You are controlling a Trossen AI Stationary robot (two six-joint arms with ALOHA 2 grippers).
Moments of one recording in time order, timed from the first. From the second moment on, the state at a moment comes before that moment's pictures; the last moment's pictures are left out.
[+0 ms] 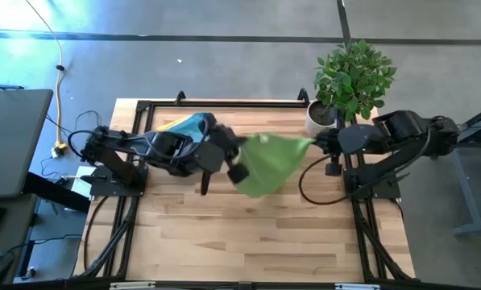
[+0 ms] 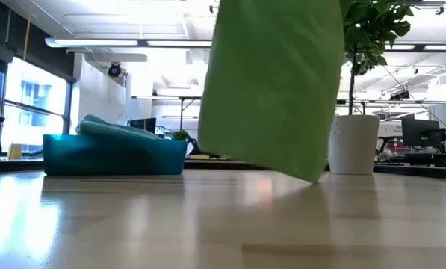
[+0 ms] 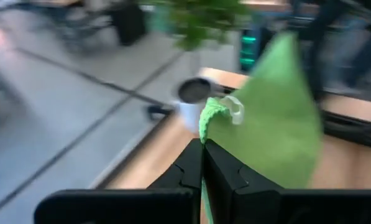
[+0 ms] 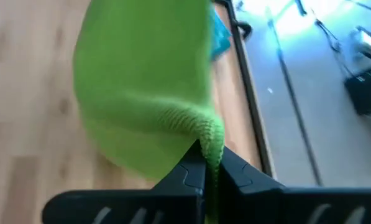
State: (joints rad) left arm -0.15 1.68 1.94 -0.84 -0.83 -0.30; right arm 0.24 1.16 1.60 -1.29 0.49 0.00
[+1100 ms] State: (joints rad) left arm -0.30 1.72 1.35 -0.49 -0.59 -0.77; right arm 0.36 1.36 1.04 -0.83 0.11 0.30
